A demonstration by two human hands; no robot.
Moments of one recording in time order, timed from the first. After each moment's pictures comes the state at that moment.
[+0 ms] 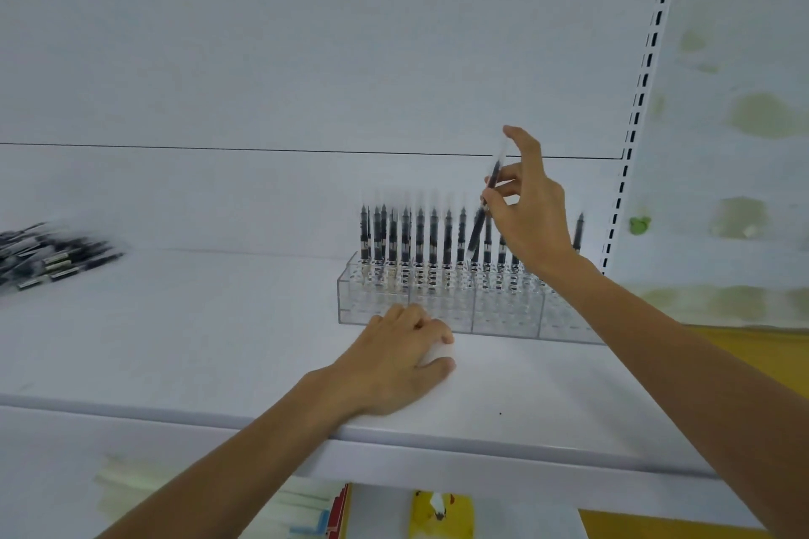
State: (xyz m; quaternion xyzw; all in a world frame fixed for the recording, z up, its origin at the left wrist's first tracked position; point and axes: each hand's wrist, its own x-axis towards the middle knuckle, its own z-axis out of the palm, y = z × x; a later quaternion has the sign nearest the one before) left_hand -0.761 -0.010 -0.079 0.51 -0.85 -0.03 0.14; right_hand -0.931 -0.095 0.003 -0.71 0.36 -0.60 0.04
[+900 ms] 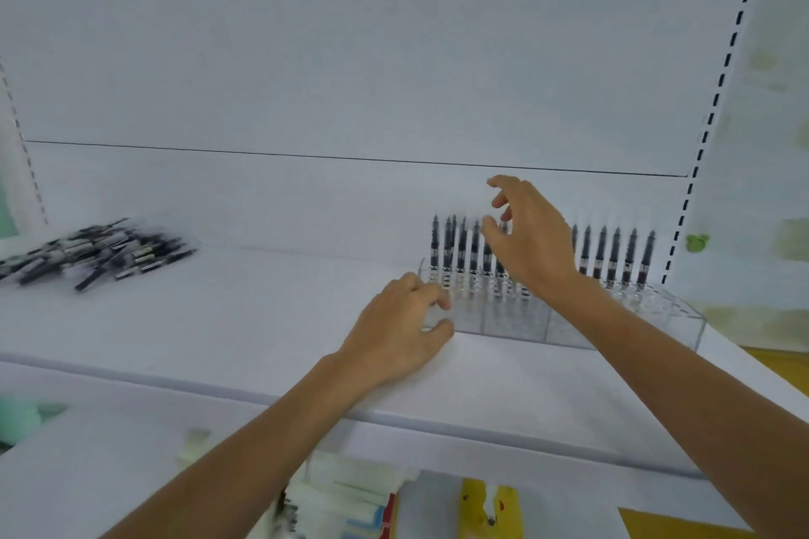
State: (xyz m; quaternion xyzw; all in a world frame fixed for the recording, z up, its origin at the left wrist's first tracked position) left_hand -0.693 0.004 -0.057 0.54 -0.78 -0.02 0.33; right_hand -0.854 -0.070 0.000 -0.76 0.44 -0.47 -0.11
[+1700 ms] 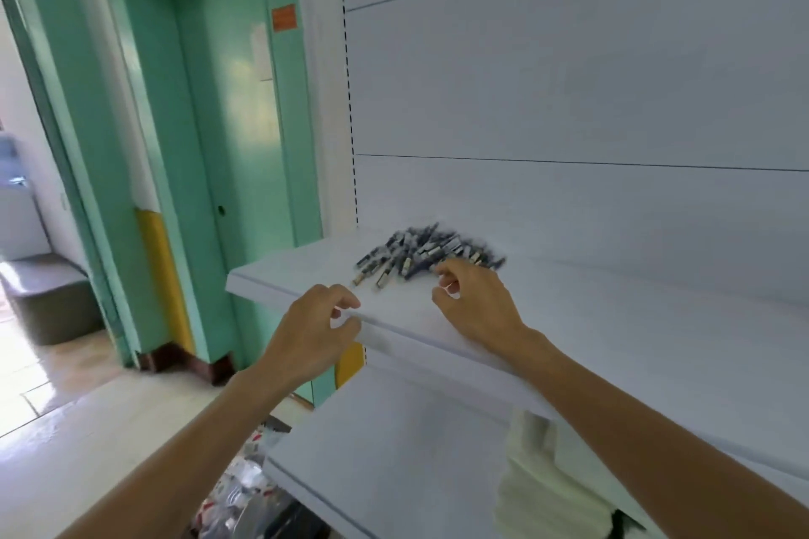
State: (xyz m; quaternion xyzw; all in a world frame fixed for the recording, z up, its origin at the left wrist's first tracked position) left_hand -0.225 0.167 -0.064 0.76 -0.54 0.02 0.35; right_hand -0.383 0.029 -0.054 -0.87 0.32 -0.33 0.16
